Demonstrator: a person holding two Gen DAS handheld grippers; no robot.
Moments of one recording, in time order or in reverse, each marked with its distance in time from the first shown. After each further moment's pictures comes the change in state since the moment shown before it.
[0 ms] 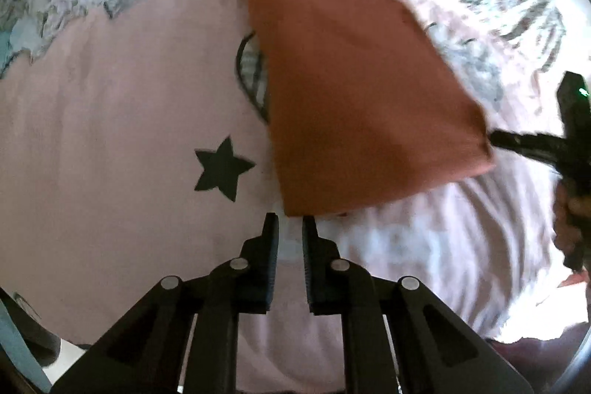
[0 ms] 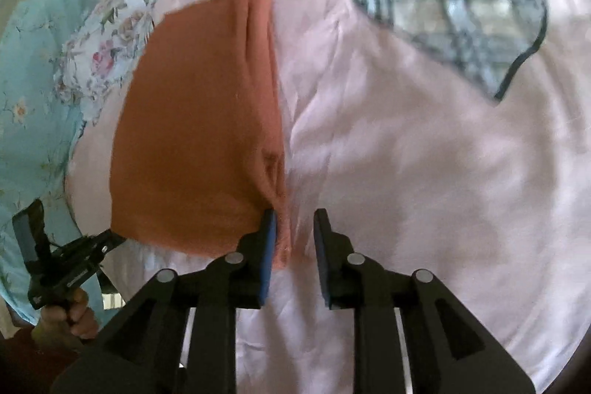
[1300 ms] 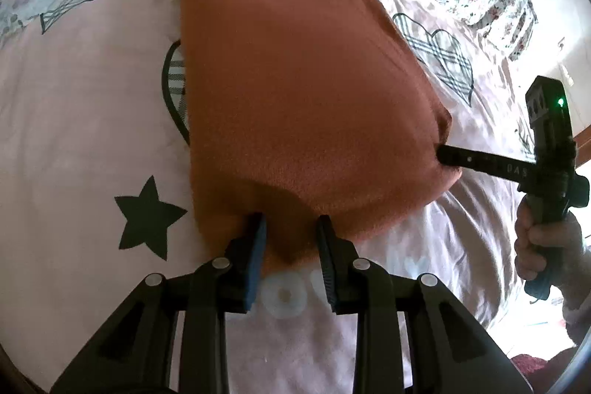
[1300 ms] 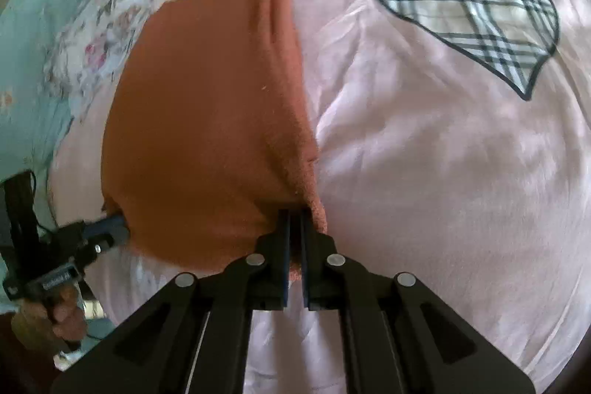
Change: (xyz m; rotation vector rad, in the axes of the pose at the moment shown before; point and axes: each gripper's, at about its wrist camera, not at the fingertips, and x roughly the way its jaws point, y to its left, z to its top) left arm 0.047 -0.014 0.022 0.063 0.038 -0.136; right arm 0.047 0.037 -0.029 0.022 -0.017 -0.086
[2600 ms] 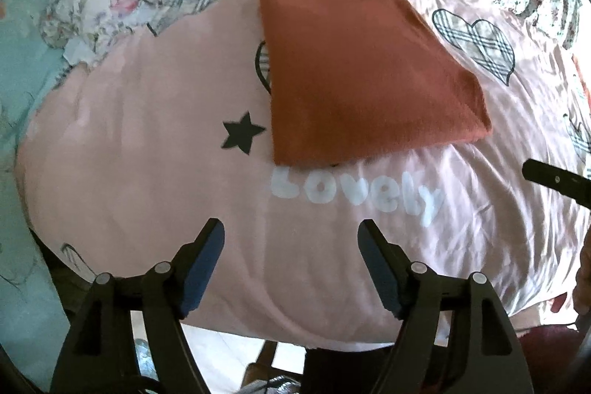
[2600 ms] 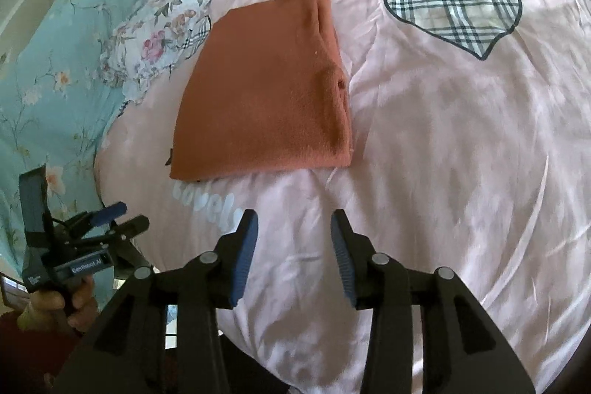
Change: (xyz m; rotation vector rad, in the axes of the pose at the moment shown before) left arm -0.084 -0.045 -0.067 -0.030 -0.047 0.389; right arm -0.080 0.016 -0.083 -0.072 -0.050 0.135
